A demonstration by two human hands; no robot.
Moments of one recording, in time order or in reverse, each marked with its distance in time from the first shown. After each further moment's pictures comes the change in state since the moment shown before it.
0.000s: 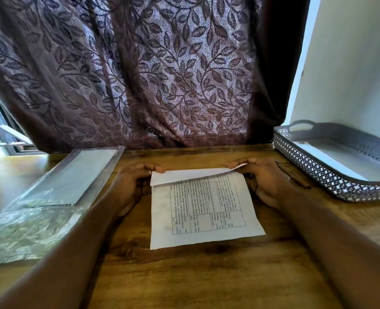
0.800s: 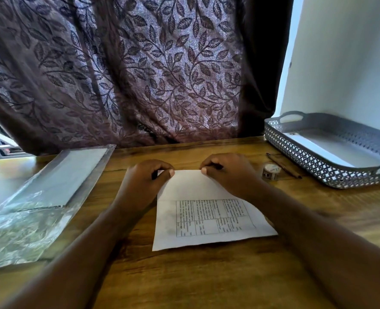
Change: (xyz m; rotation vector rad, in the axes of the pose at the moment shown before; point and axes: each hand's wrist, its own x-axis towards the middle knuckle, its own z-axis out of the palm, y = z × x) left_hand -0.021 0.001 0.039 0.897 0.075 0.530; right_hand -0.010 -0.001 0.036 -1.116 -0.094 -0.445
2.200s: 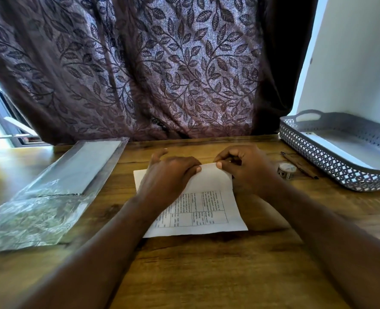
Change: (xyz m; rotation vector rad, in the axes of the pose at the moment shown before) left_hand 0.006 0.013 0.007 0.374 -0.129 0.168; right_hand -0.001 -0.002 -0.002 0.202 0.130 -0.040
